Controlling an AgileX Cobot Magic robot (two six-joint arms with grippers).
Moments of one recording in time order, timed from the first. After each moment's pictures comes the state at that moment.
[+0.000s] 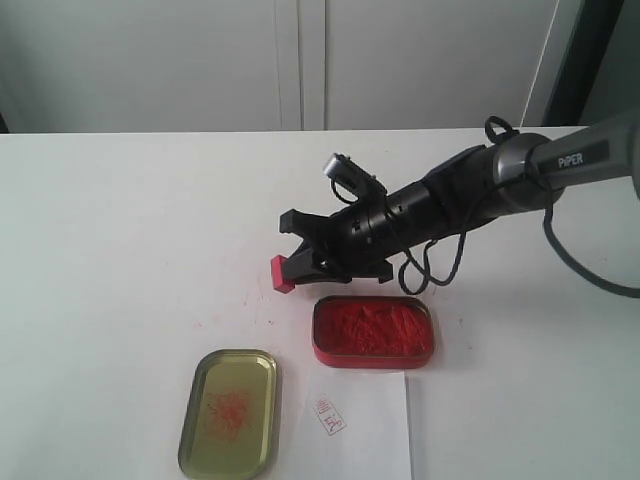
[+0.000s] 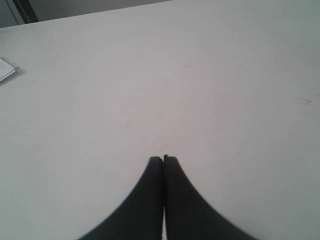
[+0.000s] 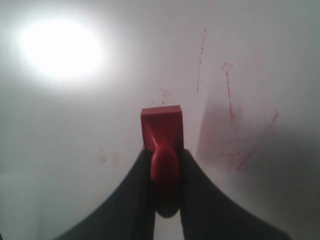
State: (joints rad) left arm -0.05 0.00 0.02 -0.05 0.39 0.16; right arm 0.38 2.16 -1.32 1.30 0.71 -0.79
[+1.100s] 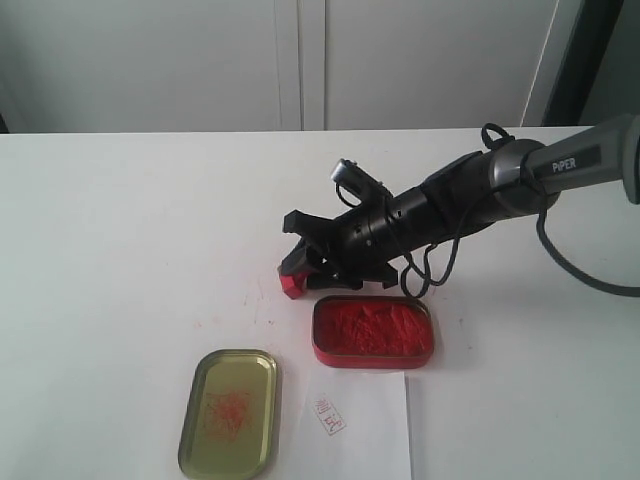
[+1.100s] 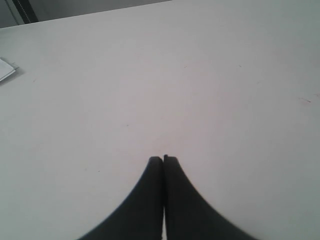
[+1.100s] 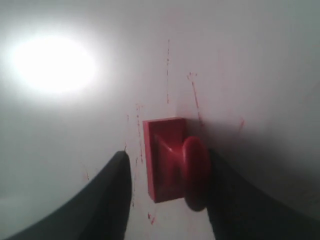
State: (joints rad) left arm -0.05 0.00 0.02 -0.05 0.39 0.16; right arm 0.38 2.18 -1.32 1.30 0.66 -0.72
